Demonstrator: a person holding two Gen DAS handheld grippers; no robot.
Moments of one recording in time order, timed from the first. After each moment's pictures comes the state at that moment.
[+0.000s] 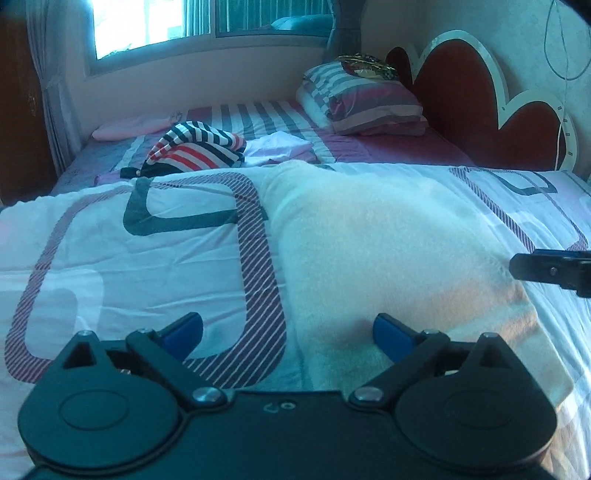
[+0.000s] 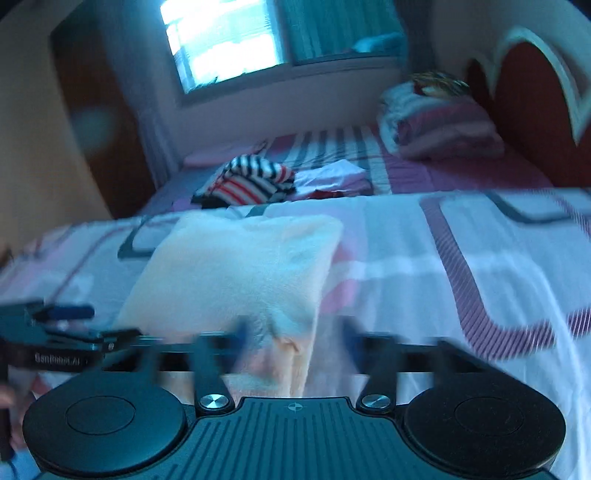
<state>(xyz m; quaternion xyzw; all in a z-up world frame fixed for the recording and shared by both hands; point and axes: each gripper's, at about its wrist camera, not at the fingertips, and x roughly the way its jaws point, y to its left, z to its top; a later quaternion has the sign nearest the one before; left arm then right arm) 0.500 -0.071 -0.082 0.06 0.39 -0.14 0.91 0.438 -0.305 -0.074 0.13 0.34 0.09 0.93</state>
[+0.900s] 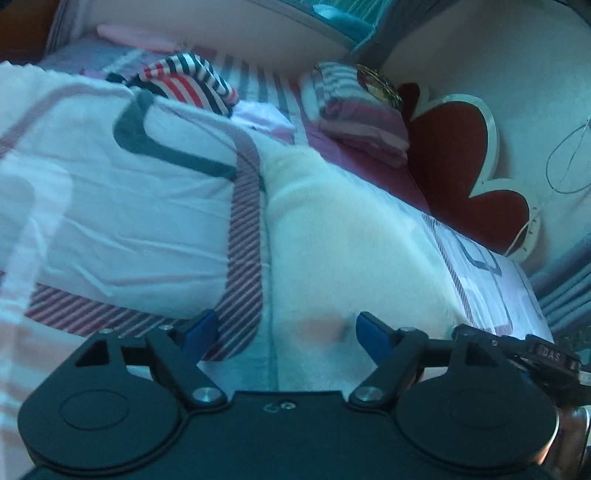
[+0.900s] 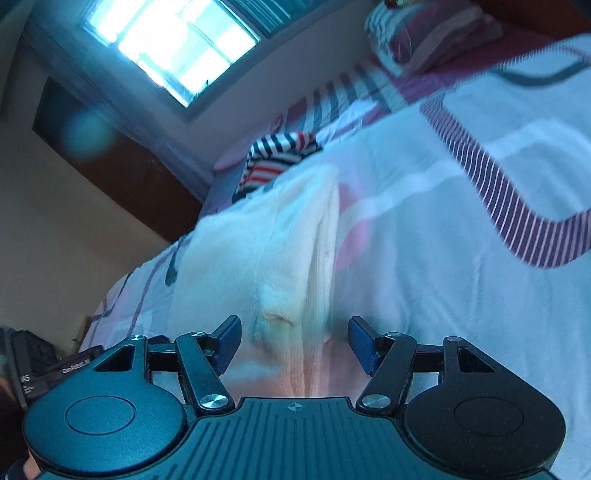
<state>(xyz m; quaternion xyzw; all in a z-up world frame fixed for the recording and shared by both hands) 0.531 -0.021 -0.104 -0.17 0.45 -0.19 0.86 0.458 -0.355 -0.094 0.33 0.39 0.16 0.84</state>
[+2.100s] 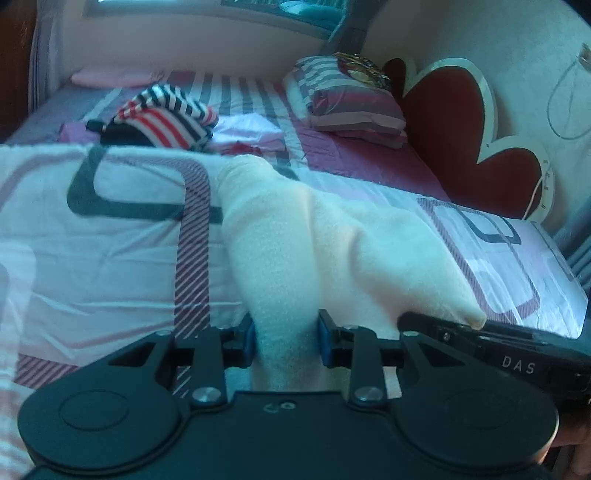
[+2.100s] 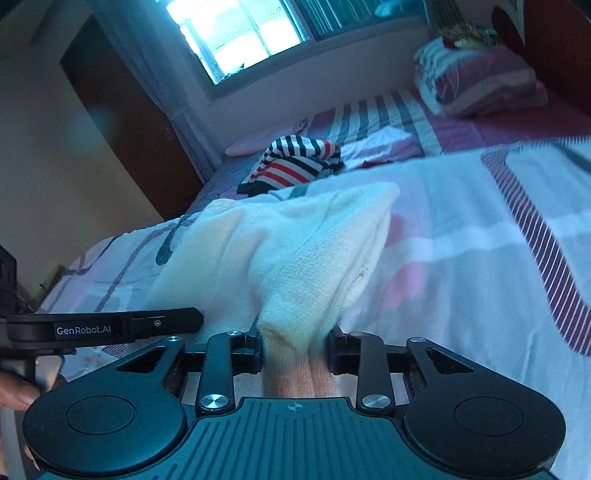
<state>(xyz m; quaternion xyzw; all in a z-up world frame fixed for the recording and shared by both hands) 0.535 -0.083 -0.073 -0.06 0.43 -0.18 0.88 0.462 -0.284 -0.077 0.19 0.37 0.17 0.90</state>
